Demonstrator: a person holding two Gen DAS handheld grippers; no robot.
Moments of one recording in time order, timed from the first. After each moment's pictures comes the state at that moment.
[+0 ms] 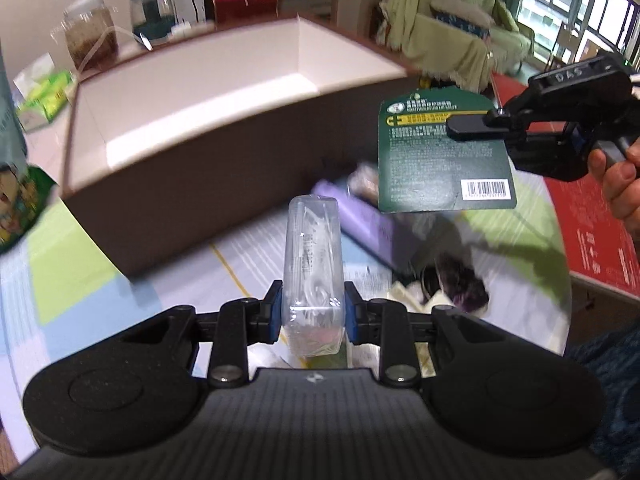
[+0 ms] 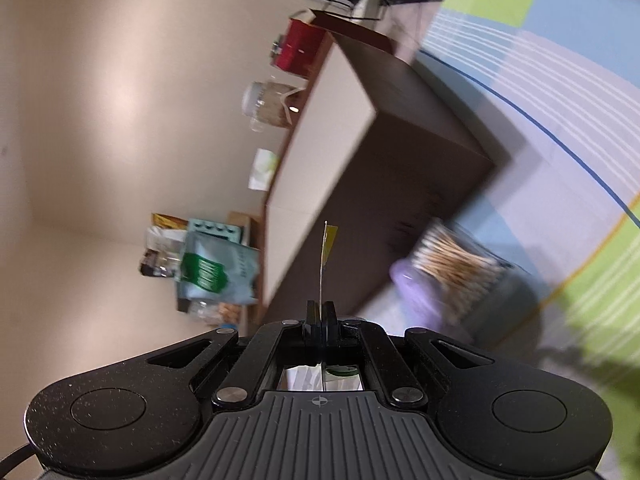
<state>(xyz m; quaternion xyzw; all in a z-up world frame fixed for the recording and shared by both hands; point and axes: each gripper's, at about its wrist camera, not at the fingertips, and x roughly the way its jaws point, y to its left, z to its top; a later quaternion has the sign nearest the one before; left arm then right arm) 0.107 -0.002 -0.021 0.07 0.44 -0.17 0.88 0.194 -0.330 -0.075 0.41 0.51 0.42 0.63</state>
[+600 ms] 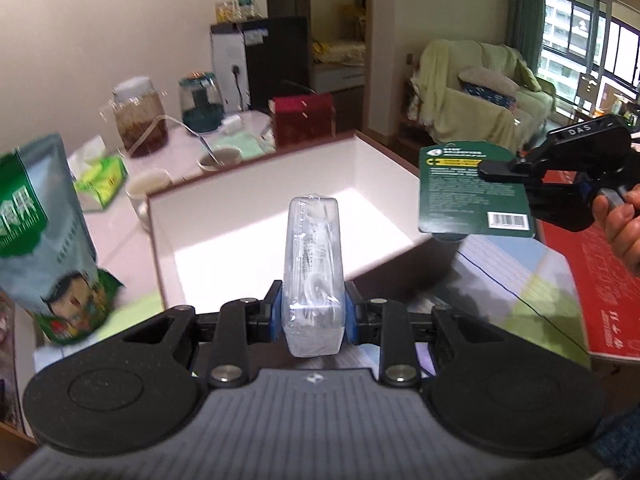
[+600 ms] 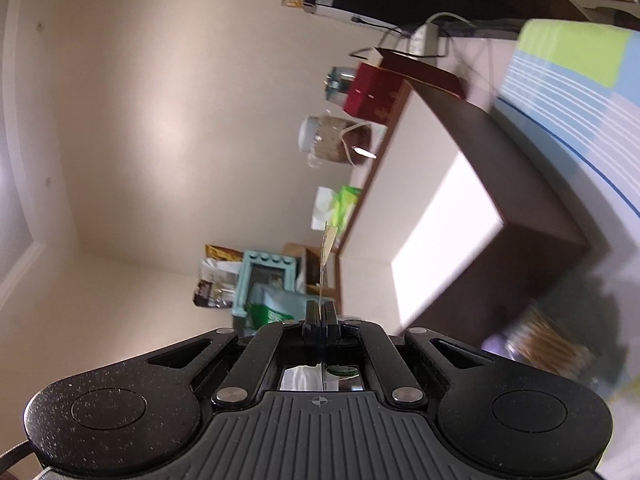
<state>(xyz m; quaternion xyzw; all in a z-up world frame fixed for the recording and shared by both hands) 0.155 0.031 0.054 0.07 0.34 -0.13 0.93 0.257 -0.308 -0.030 0.47 0.46 0.45 0.61</state>
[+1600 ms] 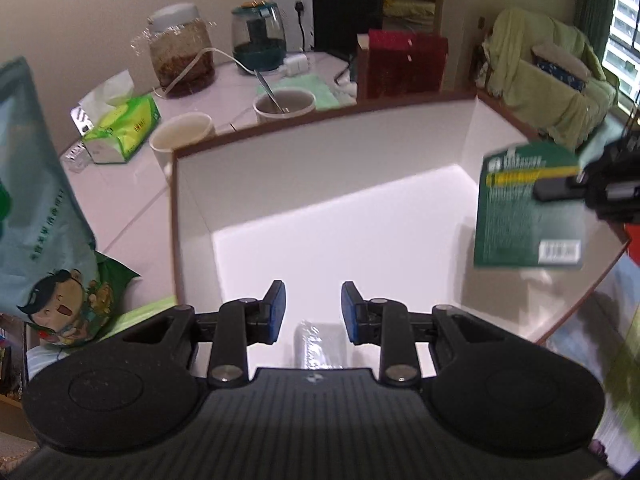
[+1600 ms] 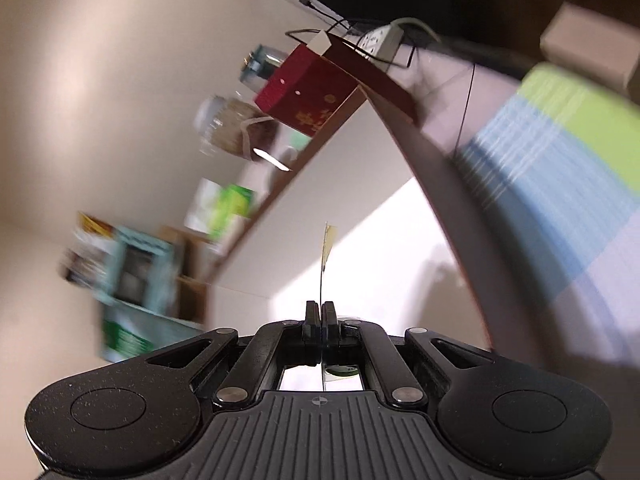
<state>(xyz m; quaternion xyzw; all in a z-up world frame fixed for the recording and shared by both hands) 0.277 0.068 -0.010 0.05 0.41 -0.04 0.91 0.333 -0.205 -0.048 0.26 0.51 0.36 0.74</state>
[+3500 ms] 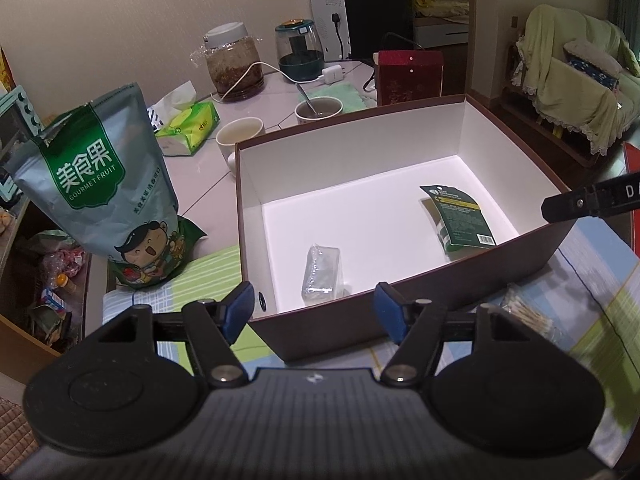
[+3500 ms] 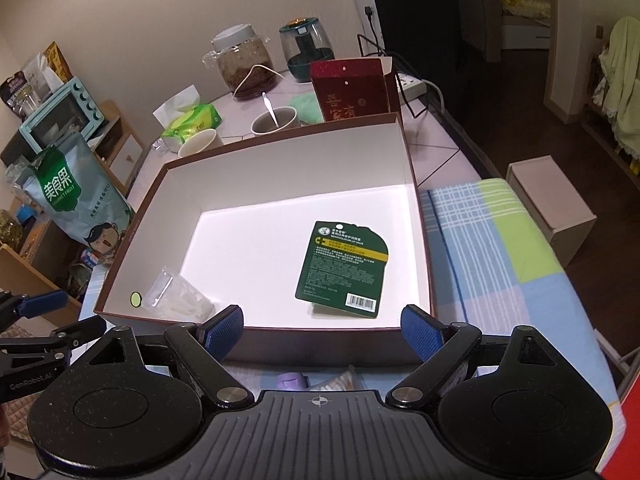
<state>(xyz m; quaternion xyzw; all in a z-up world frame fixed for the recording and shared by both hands) 0.176 0.029 0.048 0.08 0.42 0.04 0.91 0.231 -0.209 0.023 -0.02 0.46 0.35 0.82</state>
